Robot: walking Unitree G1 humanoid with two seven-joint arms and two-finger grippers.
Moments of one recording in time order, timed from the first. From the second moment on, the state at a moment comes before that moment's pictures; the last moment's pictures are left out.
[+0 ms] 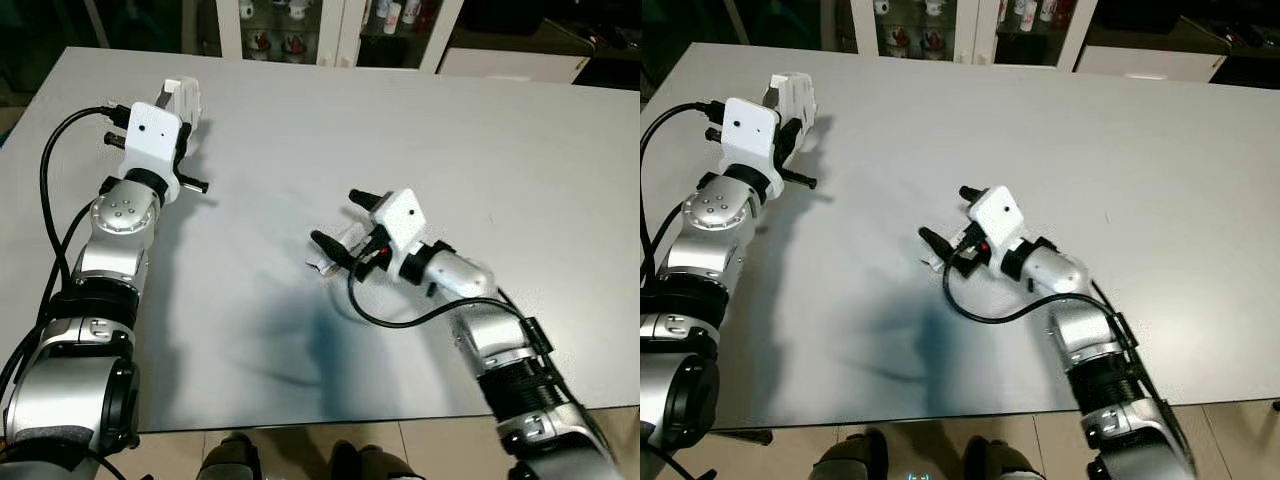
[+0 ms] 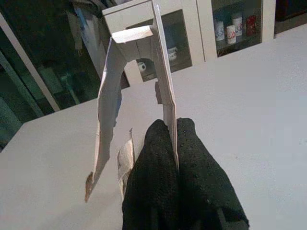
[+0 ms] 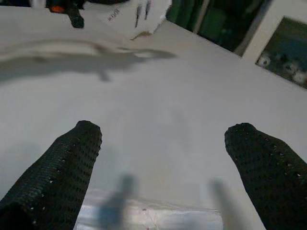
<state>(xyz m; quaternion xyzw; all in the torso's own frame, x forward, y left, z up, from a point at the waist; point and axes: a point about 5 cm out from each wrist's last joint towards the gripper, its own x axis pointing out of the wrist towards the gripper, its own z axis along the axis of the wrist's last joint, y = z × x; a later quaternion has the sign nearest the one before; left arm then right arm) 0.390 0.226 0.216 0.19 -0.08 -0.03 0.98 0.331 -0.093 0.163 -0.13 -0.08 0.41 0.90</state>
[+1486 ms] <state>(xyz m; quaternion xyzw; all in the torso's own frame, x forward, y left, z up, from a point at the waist) 0.380 0.212 0.208 0.20 -0.08 -0.08 0.97 0.353 -0.107 0.163 -0.43 -0.05 0.60 0.67</state>
